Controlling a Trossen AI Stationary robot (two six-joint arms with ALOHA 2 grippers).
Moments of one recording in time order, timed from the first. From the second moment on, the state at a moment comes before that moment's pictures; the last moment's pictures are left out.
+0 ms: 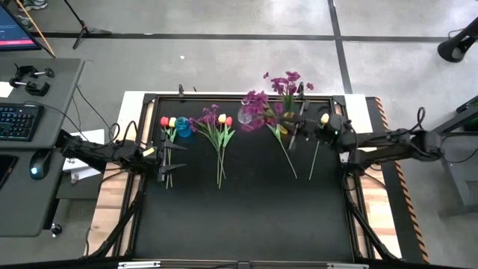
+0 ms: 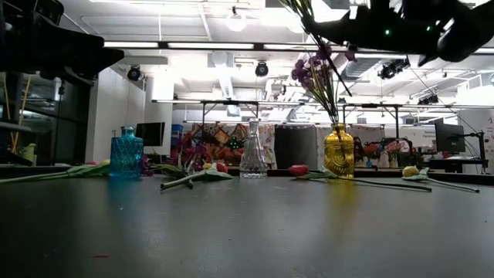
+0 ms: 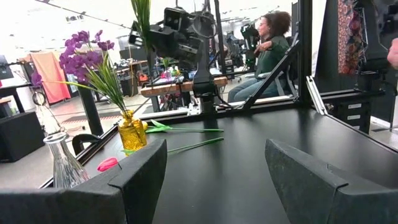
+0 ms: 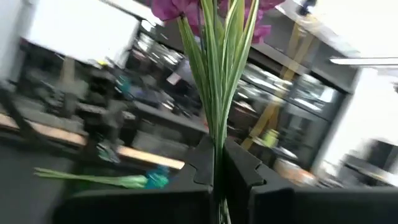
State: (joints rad) left arm -0.20 0.01 0.01 0.06 -0.22 0.17; right arm -0.31 1.08 0.39 0.95 -0.14 -0.39
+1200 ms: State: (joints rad) left arm -0.20 0.01 0.01 0.06 -0.22 0.17; right arm -0.74 1.44 0.39 1.36 -0.59 -0.15
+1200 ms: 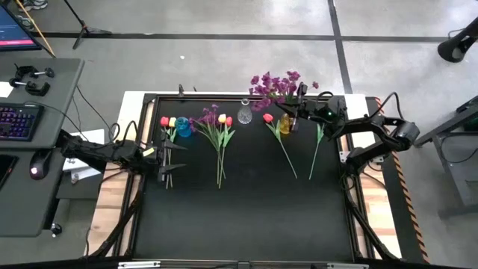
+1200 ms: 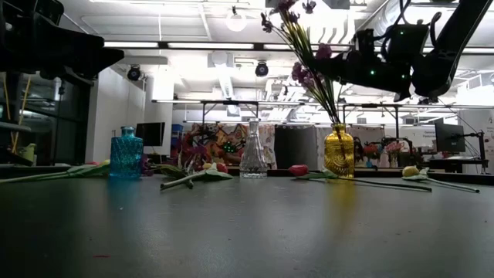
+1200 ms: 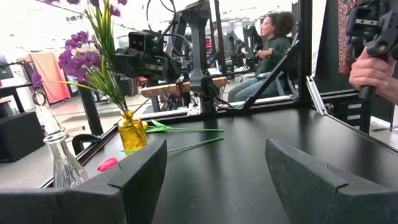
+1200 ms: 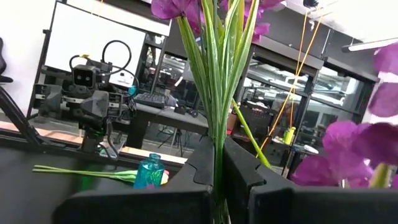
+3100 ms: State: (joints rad) left arm -0.20 0.01 0.01 0.06 -0.22 0.17; right arm -0.71 1.43 0.39 1.26 -0.35 -0.13
